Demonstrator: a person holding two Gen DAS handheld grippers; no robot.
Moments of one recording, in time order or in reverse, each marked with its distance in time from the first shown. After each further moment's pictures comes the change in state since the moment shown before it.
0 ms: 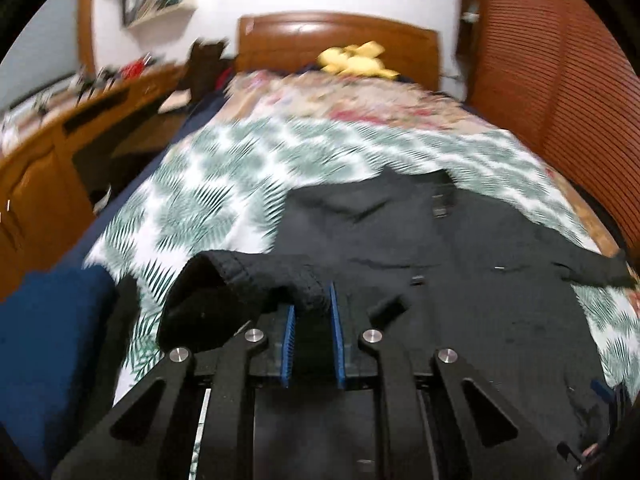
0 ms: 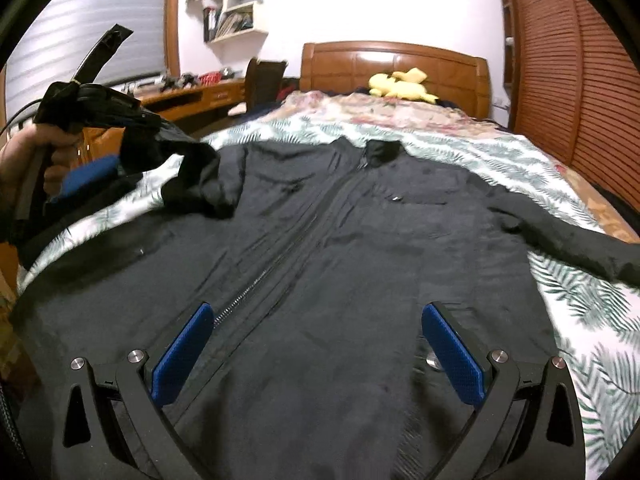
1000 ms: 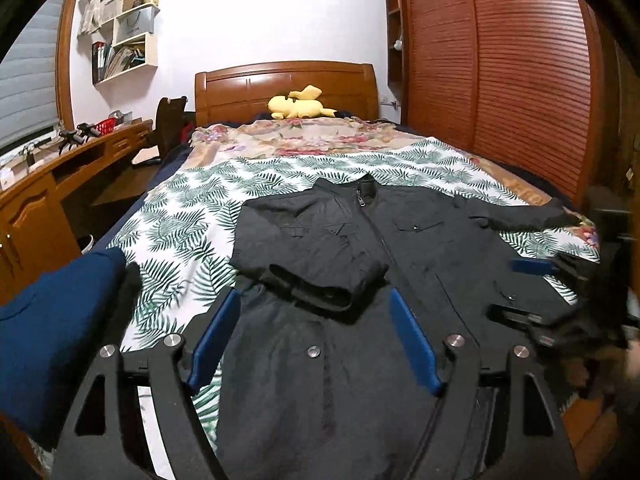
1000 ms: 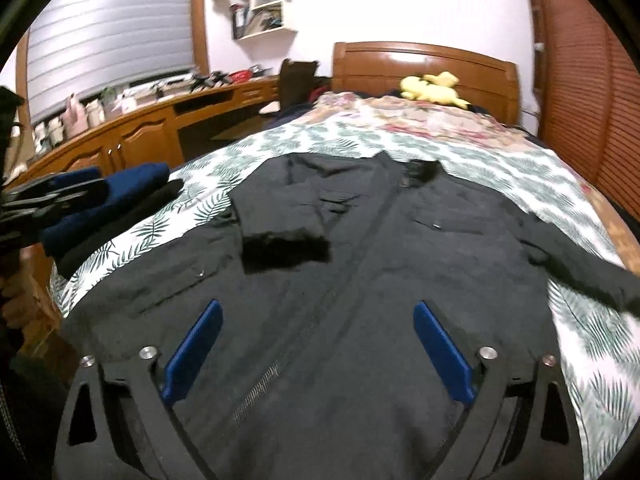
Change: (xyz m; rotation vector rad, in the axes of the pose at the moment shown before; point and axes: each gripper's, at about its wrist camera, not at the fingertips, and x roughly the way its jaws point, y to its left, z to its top) left arm -0.123 -0.012 -0.106 0.107 -0.160 -0.116; right arm 0.020 0.032 0.045 -0.087 0.055 0.116
